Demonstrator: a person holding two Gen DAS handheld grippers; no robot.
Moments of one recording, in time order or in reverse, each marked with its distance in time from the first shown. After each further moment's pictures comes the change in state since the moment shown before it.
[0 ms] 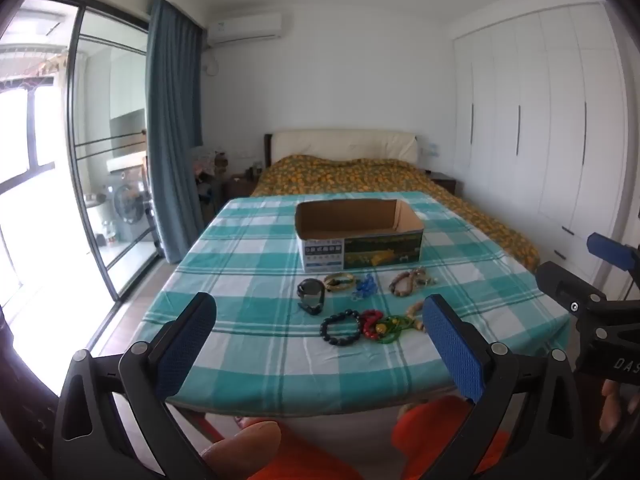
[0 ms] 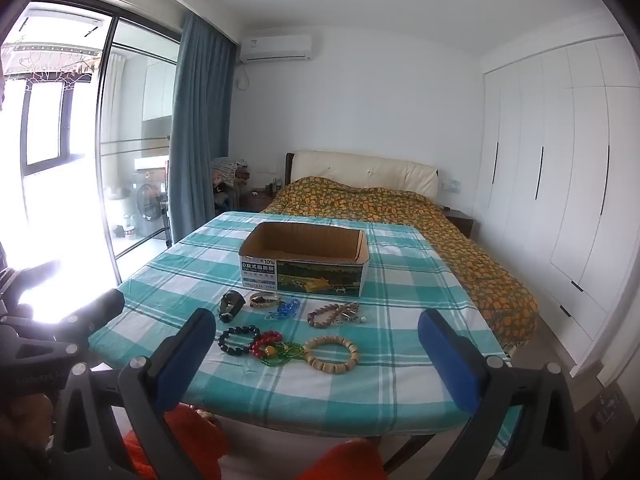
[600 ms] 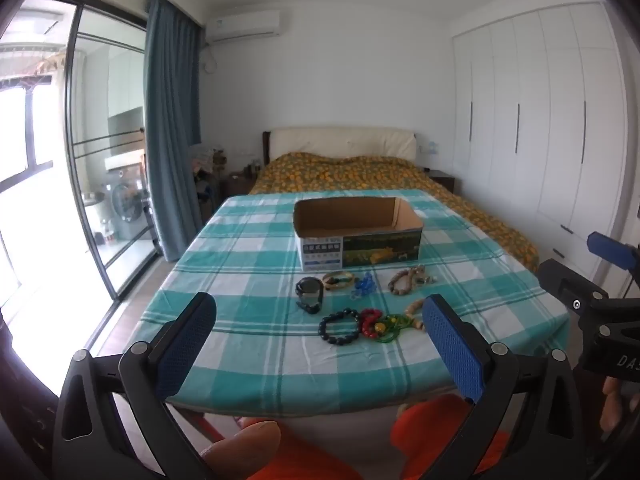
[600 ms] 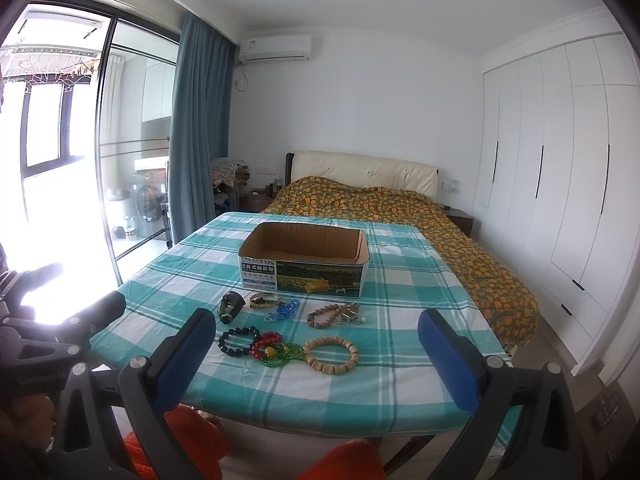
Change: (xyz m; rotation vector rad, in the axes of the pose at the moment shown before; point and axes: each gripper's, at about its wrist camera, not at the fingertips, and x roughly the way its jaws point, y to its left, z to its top) left arm 0.000 0.000 0.000 -0.002 0.010 -0.003; right arm 0.002 -0.006 0.004 0.007 -0.004 0.005
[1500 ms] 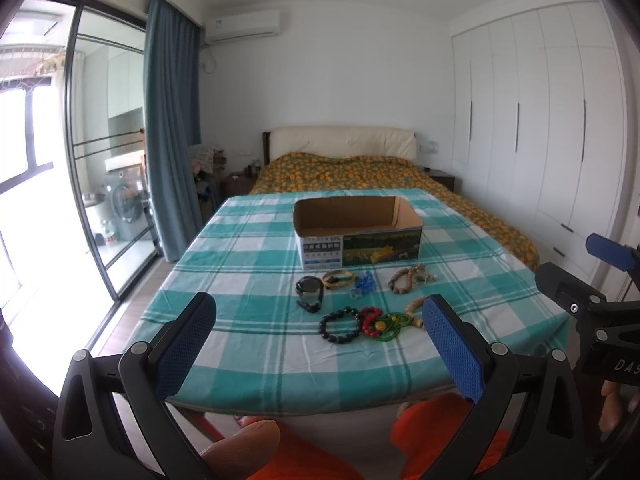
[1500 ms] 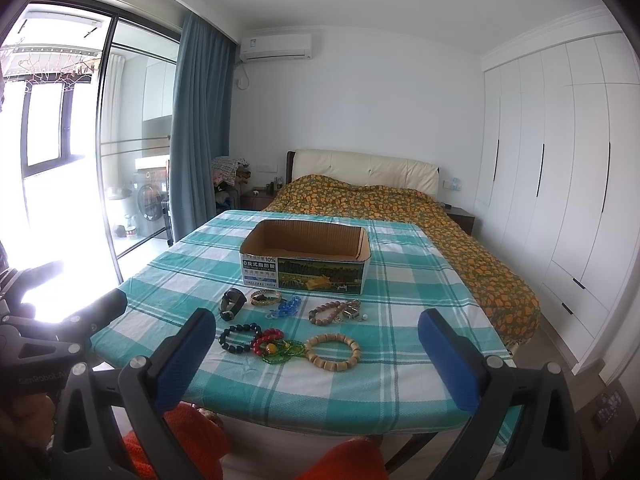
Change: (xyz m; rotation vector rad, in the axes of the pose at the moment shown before) left arm 0.002 -0.001 -0.004 0.002 0.002 0.001; right arm -0.003 0.002 -0.004 0.003 0.003 0.002
